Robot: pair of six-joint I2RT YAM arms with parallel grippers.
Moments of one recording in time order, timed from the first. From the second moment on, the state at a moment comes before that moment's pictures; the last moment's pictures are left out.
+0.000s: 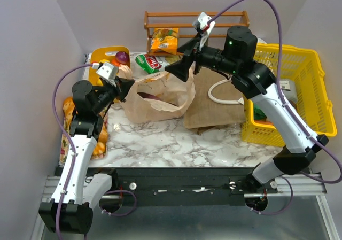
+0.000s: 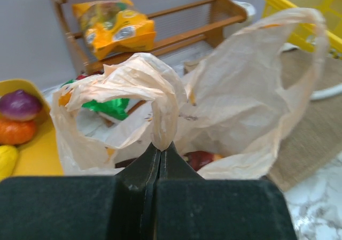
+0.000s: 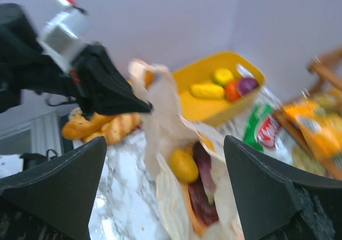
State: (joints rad) left arm -0.06 0.90 0.91 -0.02 0.56 -0.09; right arm 0.70 1.52 1.92 -0.47 -0.40 0.00
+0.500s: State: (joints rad) left arm -0.06 0.92 0.92 -0.04 0.89 -0.05; right arm 0.75 1.85 2.11 -0.34 -0.98 -0.19
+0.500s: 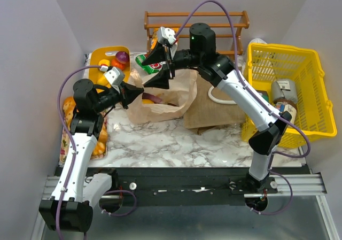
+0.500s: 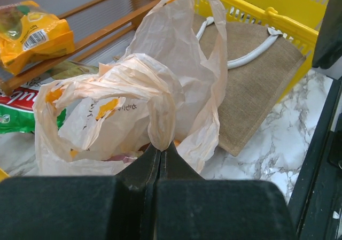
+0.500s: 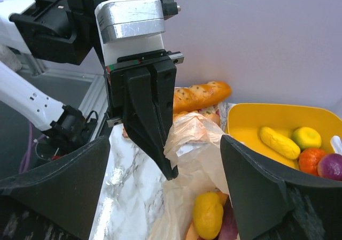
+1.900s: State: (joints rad) left arm -0.03 0.89 1.03 -0.19 0.87 0.05; right arm 0.77 1.93 2.15 -0.36 -0.91 -0.15
